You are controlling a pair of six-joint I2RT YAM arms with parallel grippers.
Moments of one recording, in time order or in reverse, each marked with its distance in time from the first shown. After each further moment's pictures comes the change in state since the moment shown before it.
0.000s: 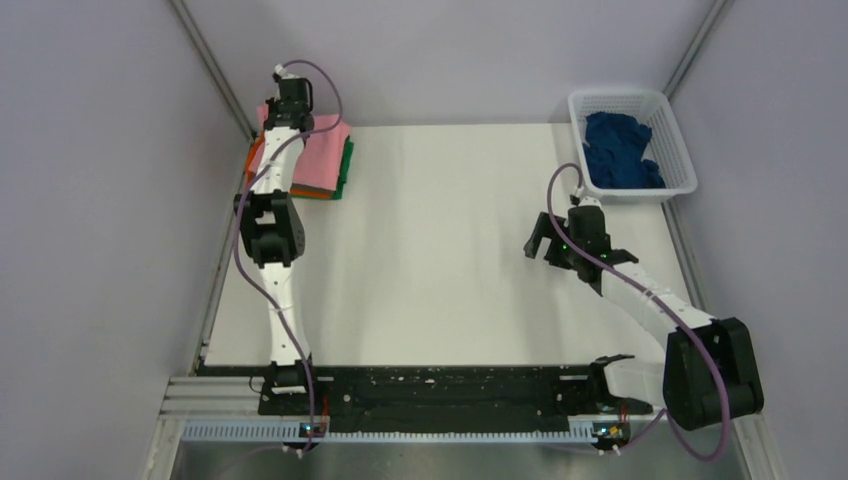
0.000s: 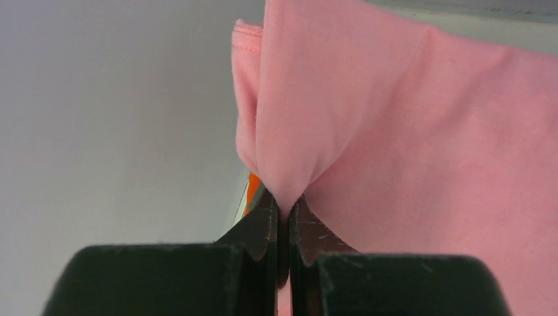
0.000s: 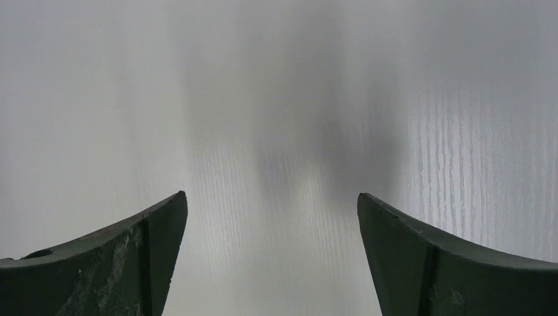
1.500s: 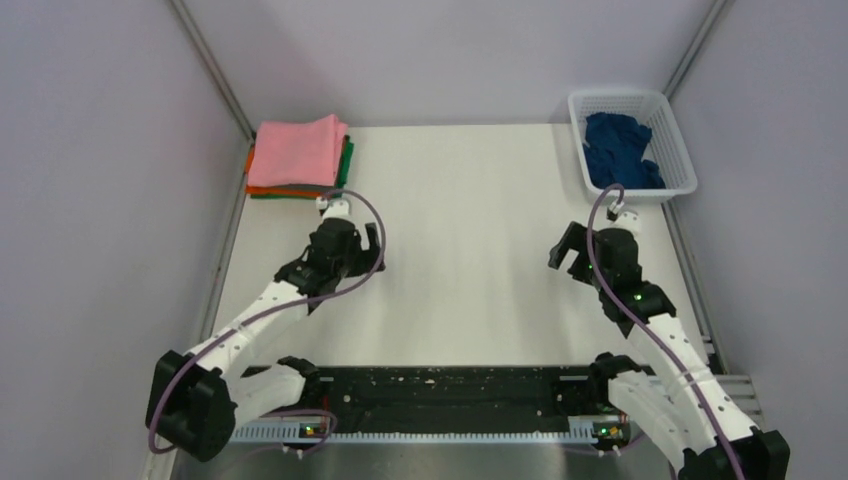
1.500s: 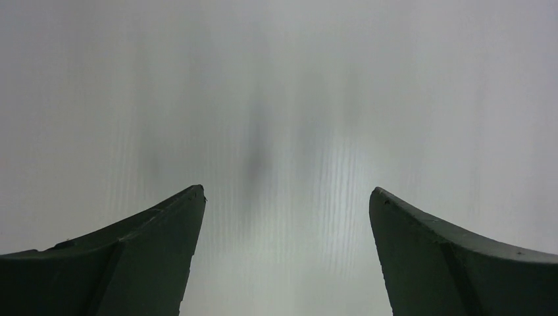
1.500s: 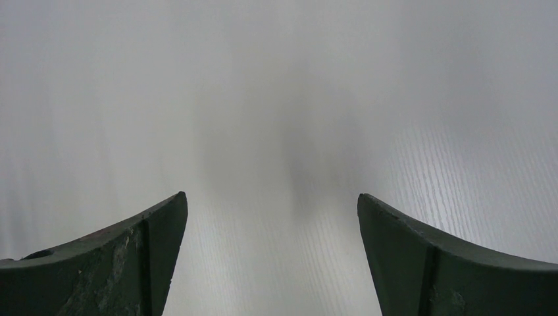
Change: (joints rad) left arm -0.472 -1.290 -1.585 0.246 0.408 -0.665; right arm 0.000 -0.457 -0.055 -0.257 0.169 0.043
